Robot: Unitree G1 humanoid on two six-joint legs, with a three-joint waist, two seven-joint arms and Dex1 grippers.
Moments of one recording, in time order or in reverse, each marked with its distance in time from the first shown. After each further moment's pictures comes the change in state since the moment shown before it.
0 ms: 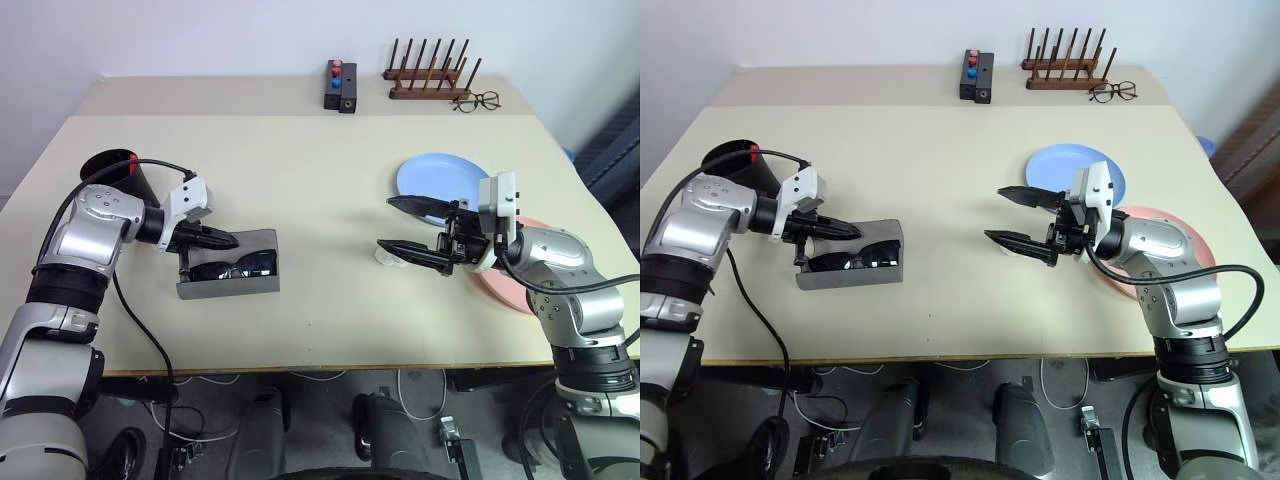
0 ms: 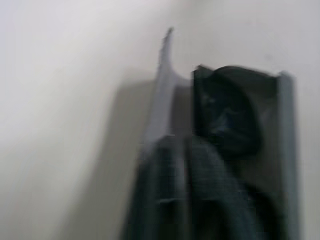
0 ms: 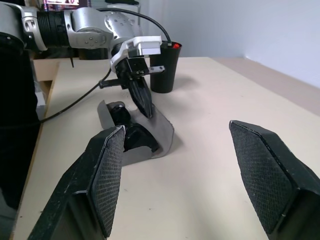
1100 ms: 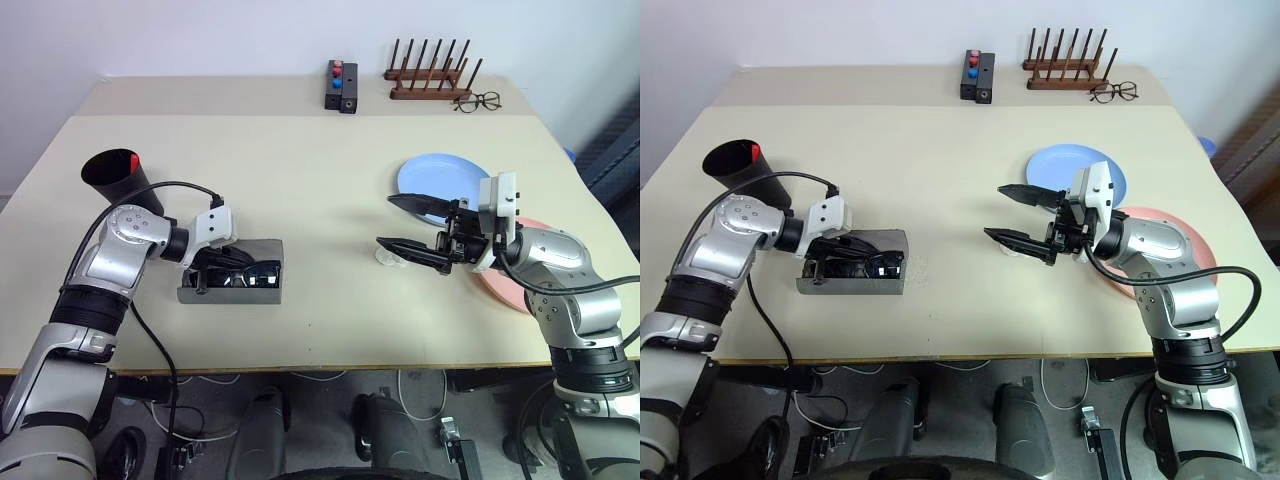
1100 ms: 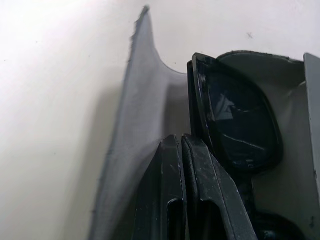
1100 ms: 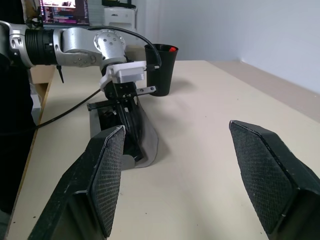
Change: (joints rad) left arm 0.107 -0.066 0.000 -0.105 0.073 -0.105 0.036; right arm 0.001 0.003 0.000 0.000 -0.001 -0.011 -0.012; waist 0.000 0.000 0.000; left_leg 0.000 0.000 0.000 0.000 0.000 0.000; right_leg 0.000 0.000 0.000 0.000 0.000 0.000
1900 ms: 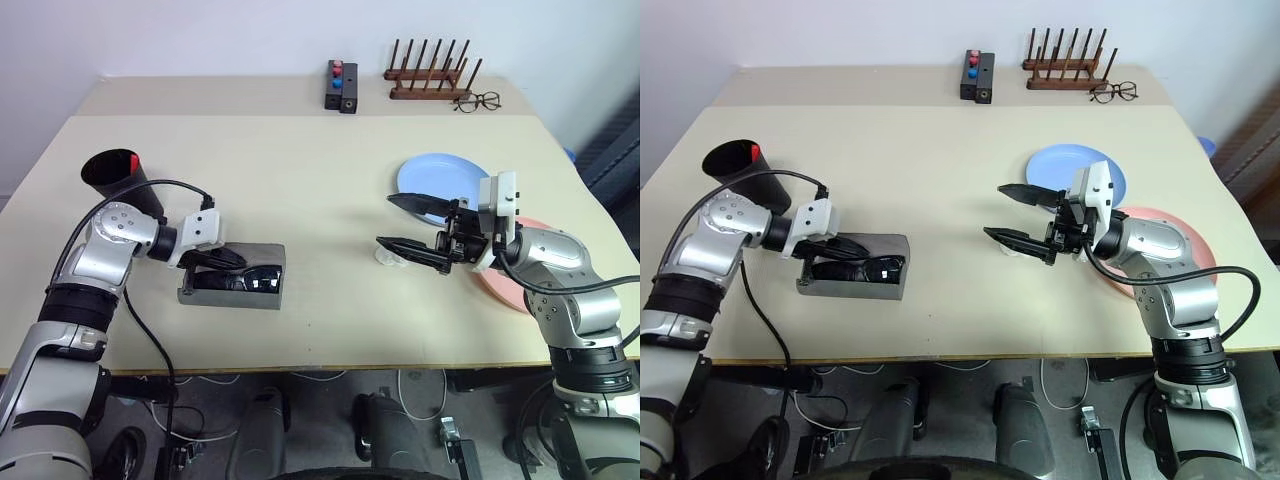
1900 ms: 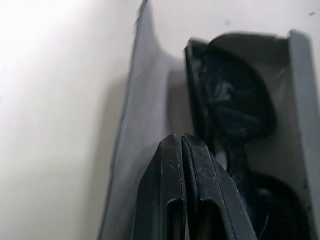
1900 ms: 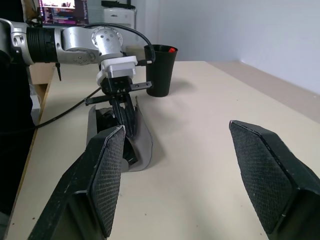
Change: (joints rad) left arm -0.014 0.029 0.017 0.068 -0.011 -0.132 -0.076; right arm -0.002 0.003 0.000 0.000 0.000 0.000 -0.003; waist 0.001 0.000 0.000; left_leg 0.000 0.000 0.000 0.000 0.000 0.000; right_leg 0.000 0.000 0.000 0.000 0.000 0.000
